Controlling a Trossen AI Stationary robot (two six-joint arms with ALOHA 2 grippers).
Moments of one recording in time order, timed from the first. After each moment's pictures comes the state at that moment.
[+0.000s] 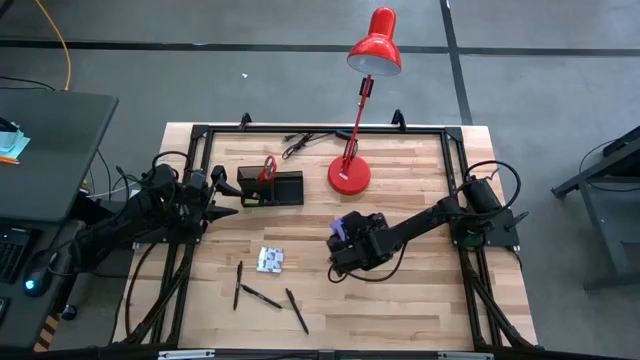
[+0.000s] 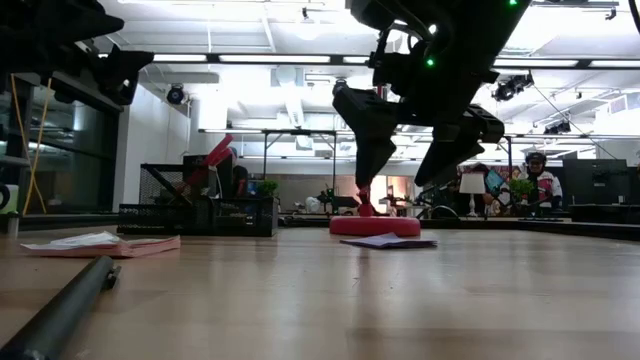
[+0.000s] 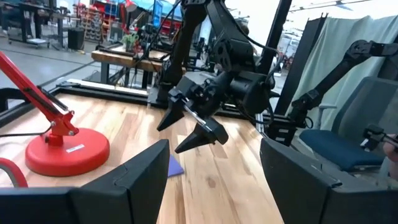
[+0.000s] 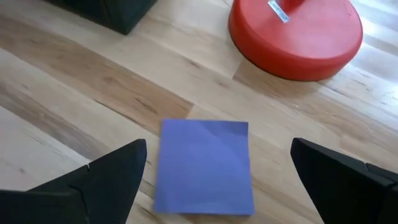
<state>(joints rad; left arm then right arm) 0.62 0.01 0.18 -0.16 0.66 -0.22 0.34 1.96 1.33 -0.81 0.77 1.35</state>
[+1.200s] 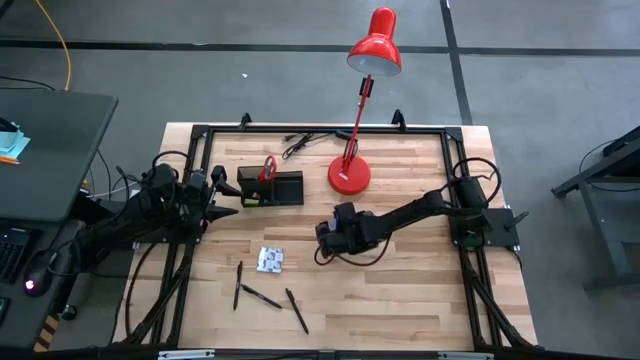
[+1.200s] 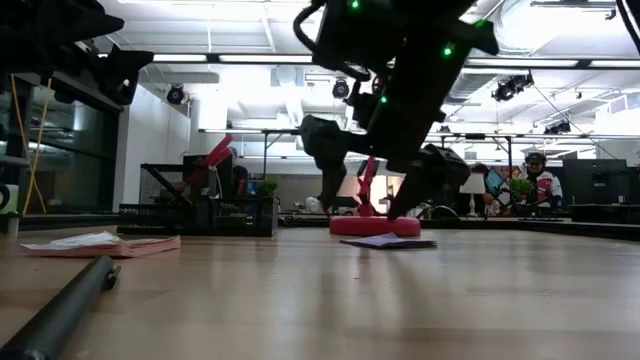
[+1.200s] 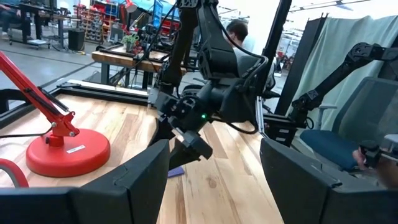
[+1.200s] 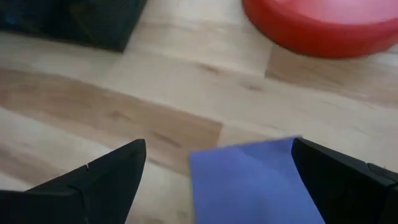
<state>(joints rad) 0.62 0.01 0.18 -0.16 0.66 -0.21 0.23 2.04 1.33 -0.59 0.67 1.41</state>
